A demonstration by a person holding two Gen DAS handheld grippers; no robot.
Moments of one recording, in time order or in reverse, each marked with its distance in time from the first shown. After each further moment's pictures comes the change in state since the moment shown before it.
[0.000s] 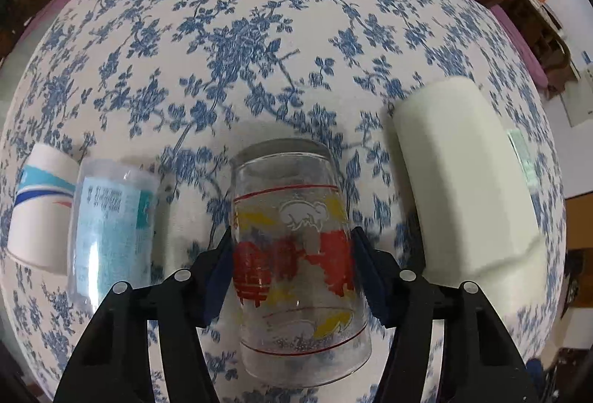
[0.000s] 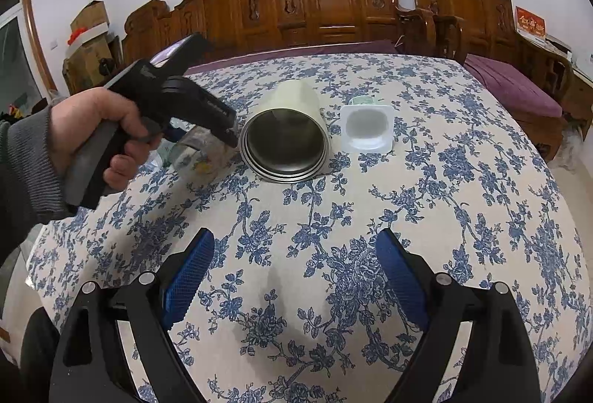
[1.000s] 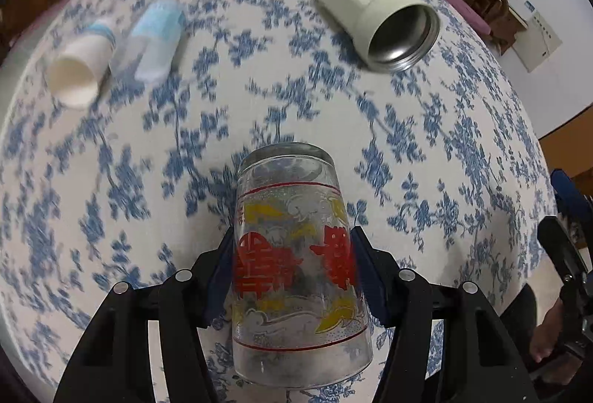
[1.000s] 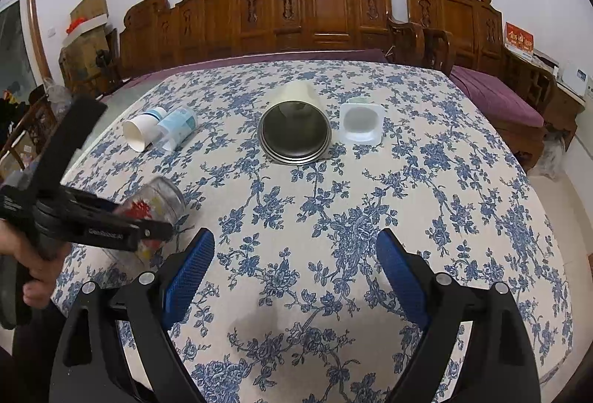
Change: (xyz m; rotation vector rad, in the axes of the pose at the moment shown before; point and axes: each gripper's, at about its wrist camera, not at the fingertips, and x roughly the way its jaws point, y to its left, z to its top) left arm -0.043 0.011 -0.185 0.148 -0.051 -0.104; right arm -0.047 0.029 -0.028 -0.047 -0.017 -0.073
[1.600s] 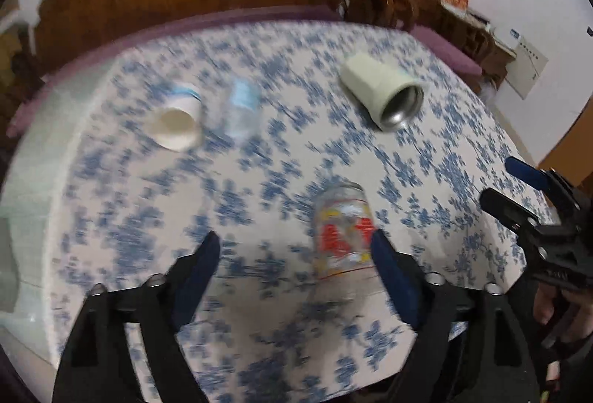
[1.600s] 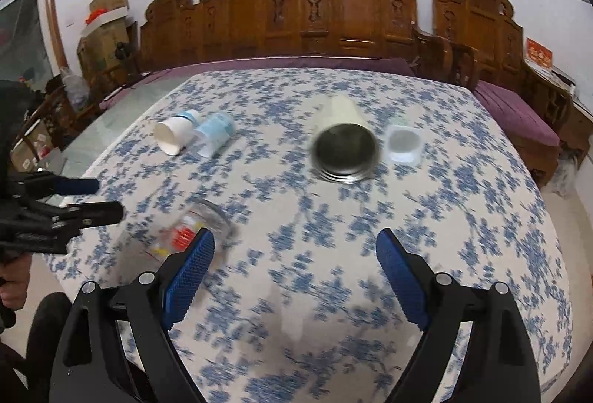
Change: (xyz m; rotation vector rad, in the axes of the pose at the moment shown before) left arm -0.121 0.038 -0.053 0.056 -0.325 0.120; right arm -0.002 0.057 0.027 -0.065 0.003 0.074
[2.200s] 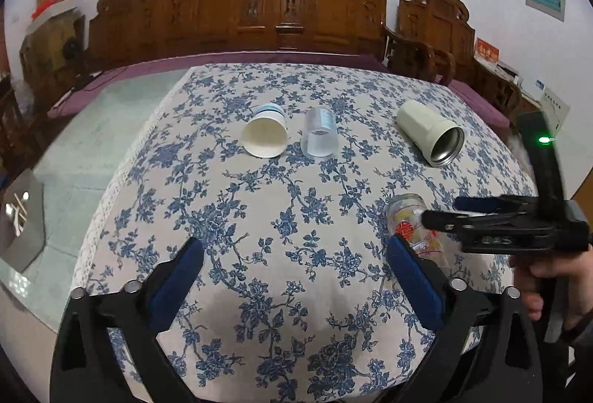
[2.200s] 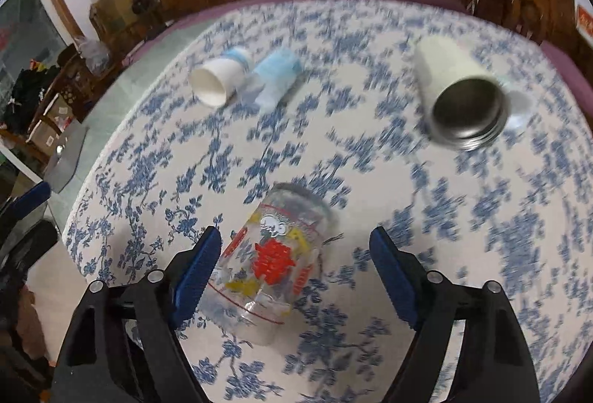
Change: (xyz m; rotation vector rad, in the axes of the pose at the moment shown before) left arm -0.033 0.063 -0.045 -0.127 -0.162 0.079; right arm 0.100 0.068 0.014 0.052 0.319 0.145
